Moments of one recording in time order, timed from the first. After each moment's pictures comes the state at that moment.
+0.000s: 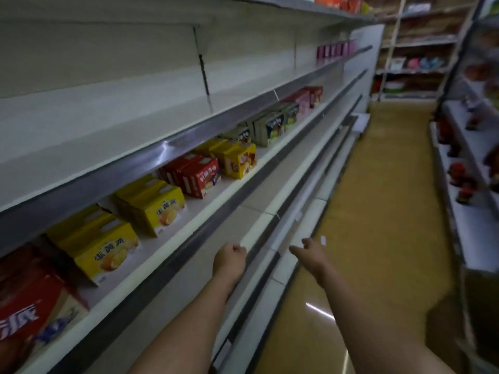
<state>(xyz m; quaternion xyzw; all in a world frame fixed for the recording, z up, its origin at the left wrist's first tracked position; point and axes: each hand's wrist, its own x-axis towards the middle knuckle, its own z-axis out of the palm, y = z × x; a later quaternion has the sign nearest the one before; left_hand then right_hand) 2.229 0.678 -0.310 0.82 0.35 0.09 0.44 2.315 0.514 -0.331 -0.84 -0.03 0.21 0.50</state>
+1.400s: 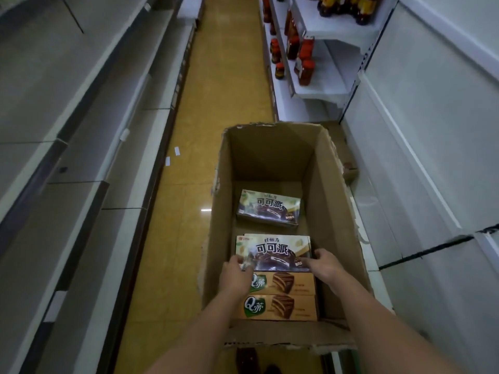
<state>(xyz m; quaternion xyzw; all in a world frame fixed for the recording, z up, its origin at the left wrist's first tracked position) 2.136 0.196 -0.517 0.86 0.18 -0.28 0.38 2.125 0.004 -0.484 -0.78 0.36 0.28 0.44</state>
